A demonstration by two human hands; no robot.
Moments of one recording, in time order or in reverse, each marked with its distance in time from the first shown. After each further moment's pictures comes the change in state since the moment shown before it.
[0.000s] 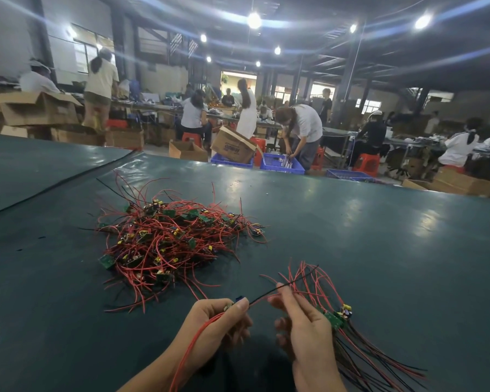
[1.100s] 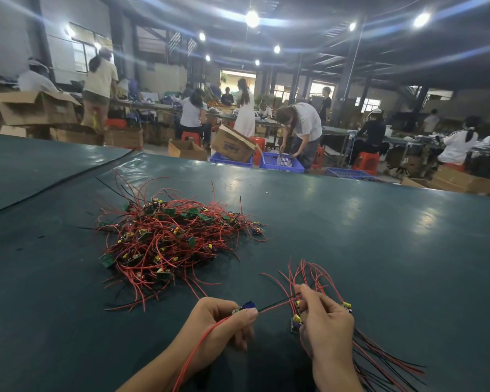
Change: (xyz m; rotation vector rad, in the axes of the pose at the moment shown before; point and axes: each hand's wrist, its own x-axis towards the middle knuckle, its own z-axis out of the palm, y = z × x) left_hand 0.000 0.005 0.001 0.119 -0.062 0.069; right_hand 0.025 0.004 -0.023 -0.088 0.213 -0.125
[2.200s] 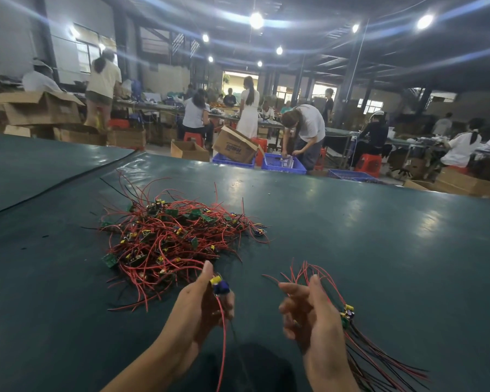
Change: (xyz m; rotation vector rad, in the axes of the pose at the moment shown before) left_hand 0.005 0.018 -0.010 -0.520 0.243 -0.232; right_hand -0.026 -0.020 0.005 0.188 -0.439 -0.002
